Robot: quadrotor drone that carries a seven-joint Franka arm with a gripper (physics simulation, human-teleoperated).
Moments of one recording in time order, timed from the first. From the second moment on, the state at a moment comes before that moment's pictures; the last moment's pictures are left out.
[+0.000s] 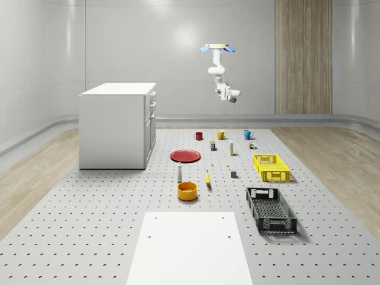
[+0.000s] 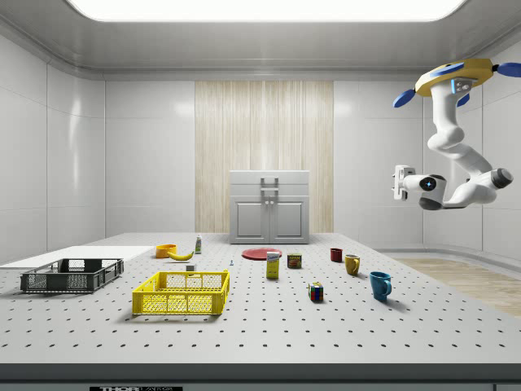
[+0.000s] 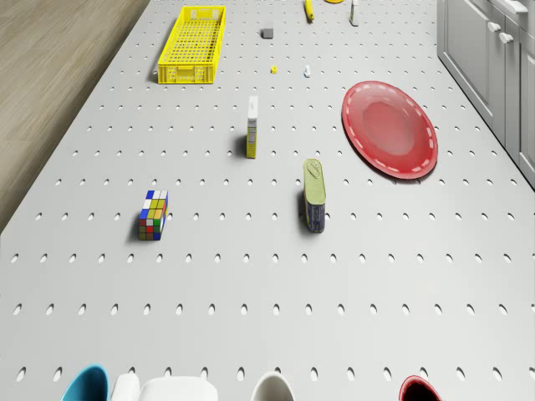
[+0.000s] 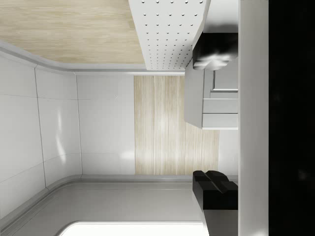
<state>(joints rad) 0.26 -0.78 -0.68 -2.39 1.01 1.40 0.62</state>
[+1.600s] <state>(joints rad) 0.47 -0.93 -0.80 -2.44 0.95 1.55 0.69</state>
